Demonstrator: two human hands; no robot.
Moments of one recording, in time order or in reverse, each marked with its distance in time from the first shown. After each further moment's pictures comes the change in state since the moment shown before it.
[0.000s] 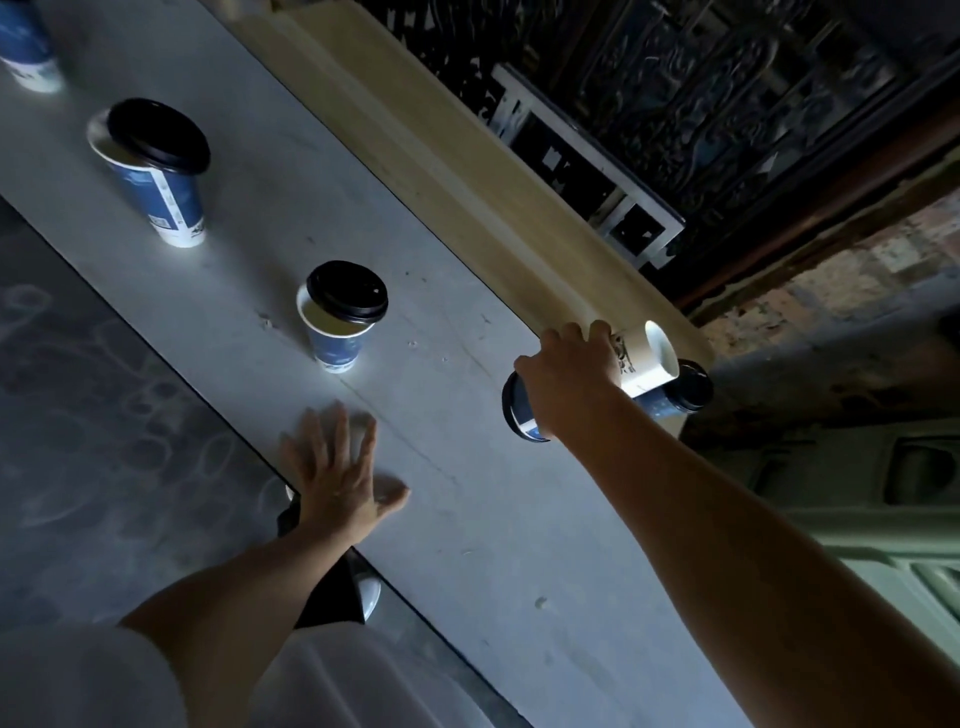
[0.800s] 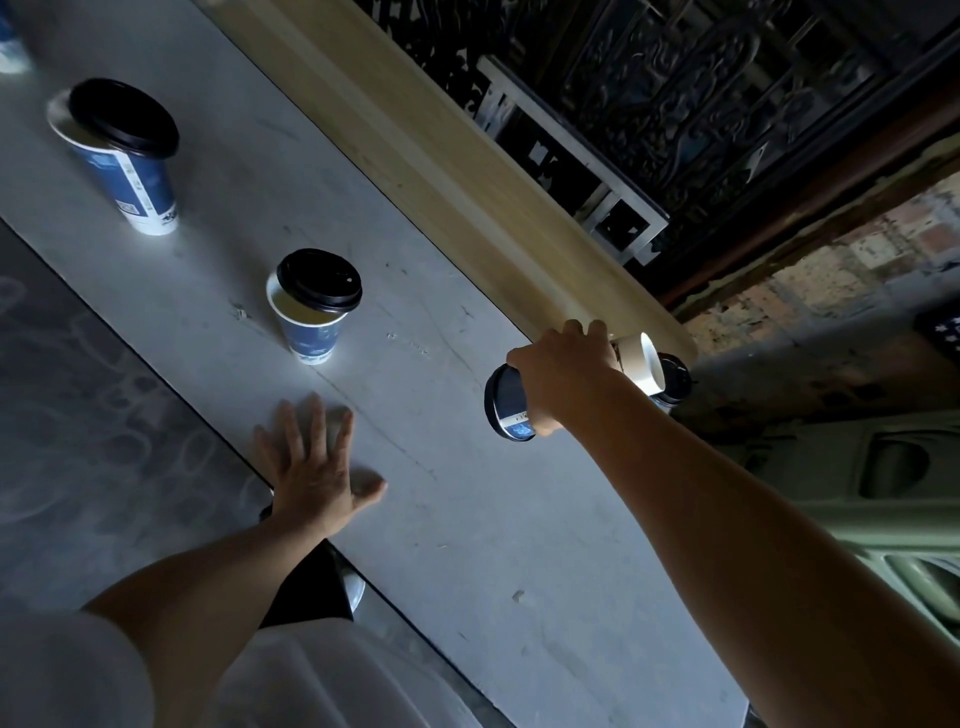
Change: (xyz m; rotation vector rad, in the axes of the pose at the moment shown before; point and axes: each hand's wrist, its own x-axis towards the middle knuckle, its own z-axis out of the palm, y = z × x) left_hand 0.002 0.001 0.005 -0.017 0.018 0.034; right_hand -0.003 0.020 0.011 0.136 -0.082 -0.010
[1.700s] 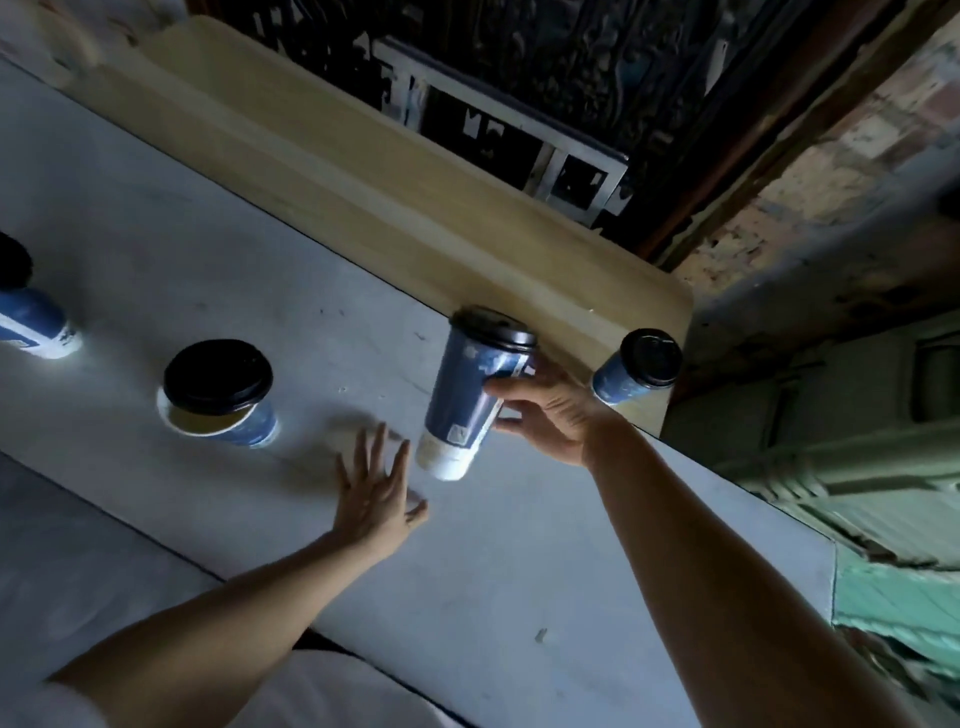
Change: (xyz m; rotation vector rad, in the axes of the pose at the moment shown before) left_hand 0.070 0.084 -0.008 0.117 -0.191 0.250; right_hand 0.077 0.046 0.110 2.456 -0.129 -0.221
